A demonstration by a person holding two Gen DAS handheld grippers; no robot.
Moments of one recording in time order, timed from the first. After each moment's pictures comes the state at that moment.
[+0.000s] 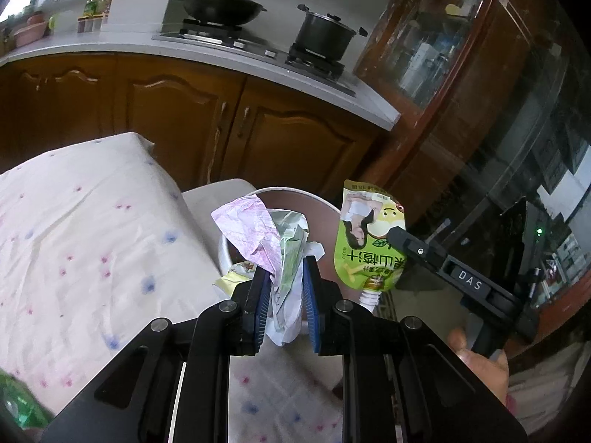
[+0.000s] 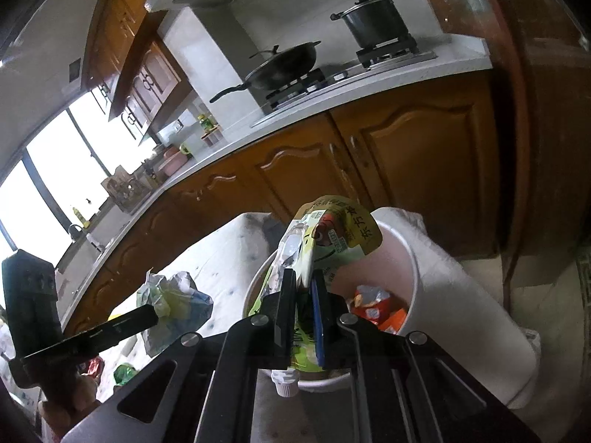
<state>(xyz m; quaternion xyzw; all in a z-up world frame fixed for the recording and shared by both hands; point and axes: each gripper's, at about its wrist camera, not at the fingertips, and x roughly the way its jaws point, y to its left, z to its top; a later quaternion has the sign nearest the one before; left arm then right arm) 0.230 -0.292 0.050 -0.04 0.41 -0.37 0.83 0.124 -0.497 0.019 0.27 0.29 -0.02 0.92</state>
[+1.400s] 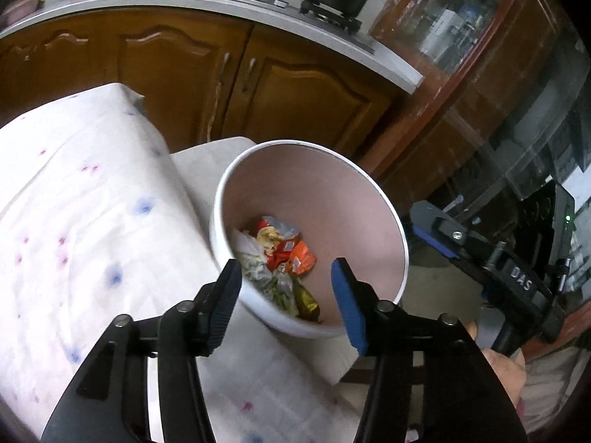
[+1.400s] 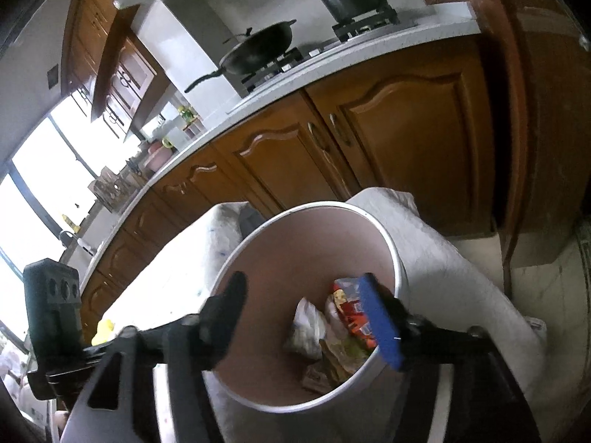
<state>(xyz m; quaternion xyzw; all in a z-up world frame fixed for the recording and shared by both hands) 0.256 -0.327 -0.002 -0.02 0.47 -0.35 0.81 0.143 -0.520 -0.012 0.30 0.32 -0.03 0.90</state>
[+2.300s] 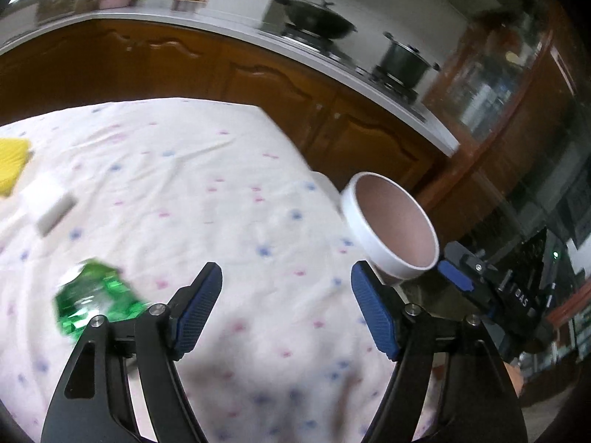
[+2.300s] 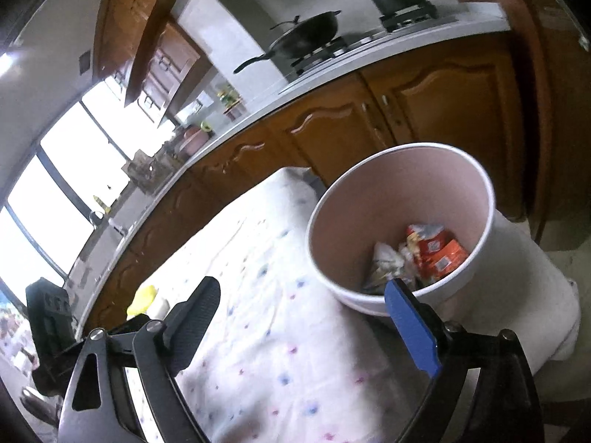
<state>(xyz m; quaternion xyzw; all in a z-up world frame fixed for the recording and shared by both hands) 0.189 -0.129 0.025 -0.10 0.42 -0.24 0.87 0.114 -0.420 0.002 0.29 0.32 0.03 0.90</state>
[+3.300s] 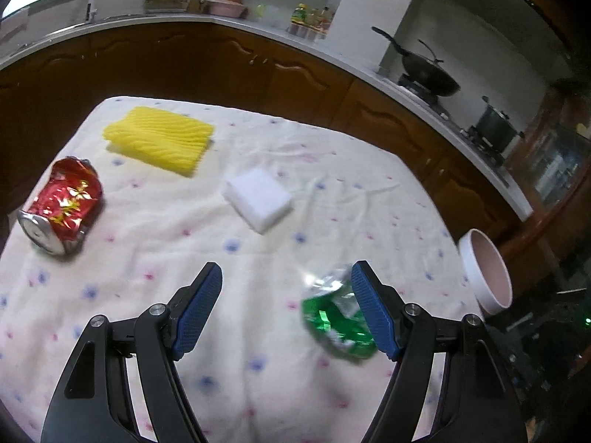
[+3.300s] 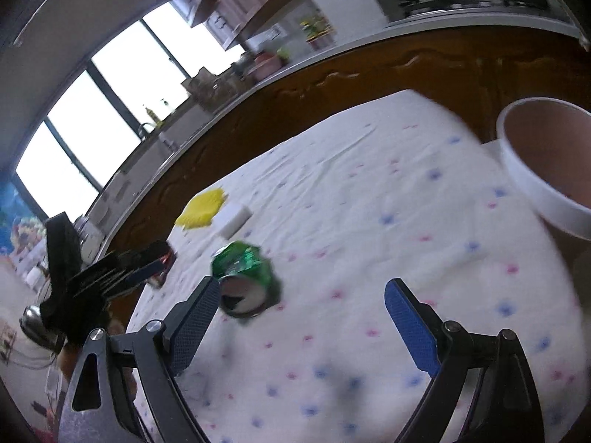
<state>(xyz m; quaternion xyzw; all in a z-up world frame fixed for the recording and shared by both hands) 0.181 0.050 0.009 -0.14 0.40 -0.07 0.90 0.128 -0.239 -0.013 0.22 0.38 0.18 0.88</state>
